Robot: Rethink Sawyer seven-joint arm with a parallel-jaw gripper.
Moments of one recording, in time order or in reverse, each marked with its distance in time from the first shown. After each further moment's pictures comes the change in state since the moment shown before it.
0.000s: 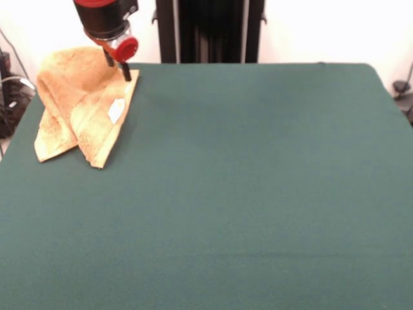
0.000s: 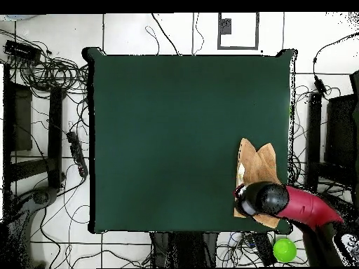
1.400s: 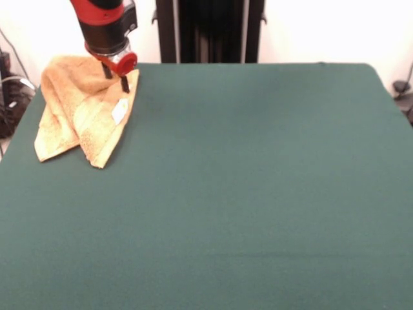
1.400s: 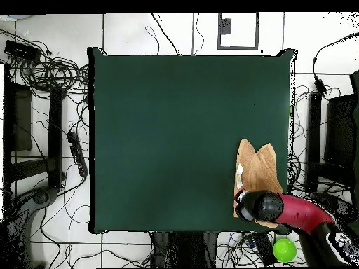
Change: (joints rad) arm 0.027 0.094 -0.037 -0.013 -0.057 -0.141 0.000
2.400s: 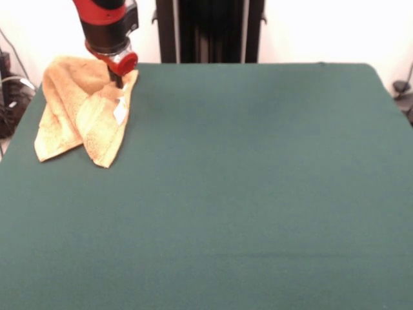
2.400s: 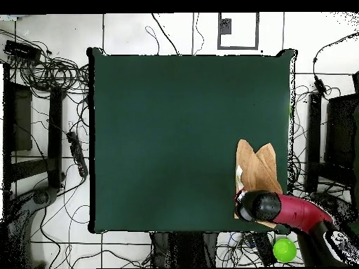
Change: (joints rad) arm 0.040 0.004 -0.041 -0.005 0.018 -0.014 0.000
